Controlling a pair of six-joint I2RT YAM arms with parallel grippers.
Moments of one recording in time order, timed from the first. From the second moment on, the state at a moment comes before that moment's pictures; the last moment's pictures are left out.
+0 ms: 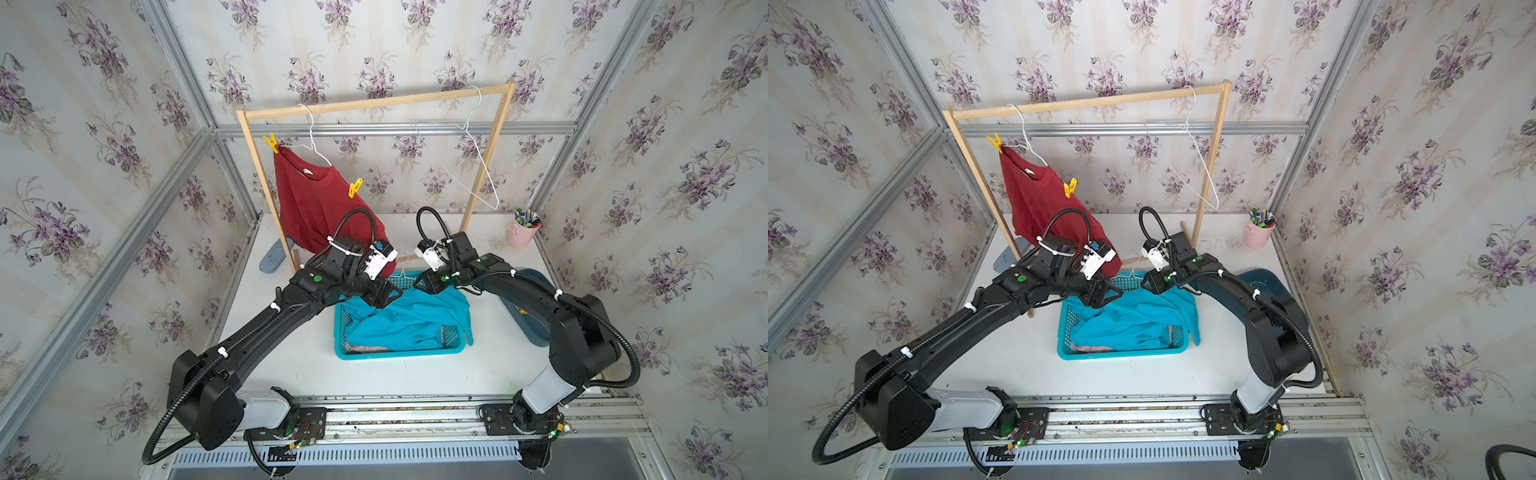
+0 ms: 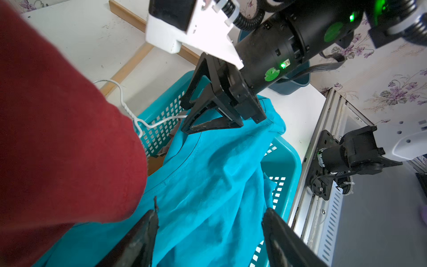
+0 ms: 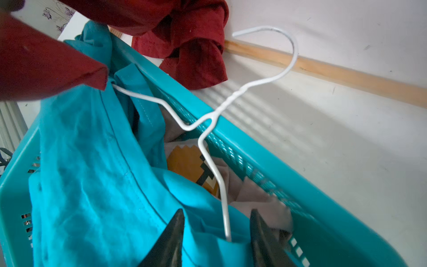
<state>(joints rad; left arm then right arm) -0.57 1.35 1.16 -0.57 0.44 0.00 0.49 1.67 1.20 -0.50 -0.40 -0.05</state>
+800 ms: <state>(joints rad) -0.57 1.33 1.18 -0.59 0.41 0.00 0.59 1.74 1.30 -0.57 -0.25 -0.22</state>
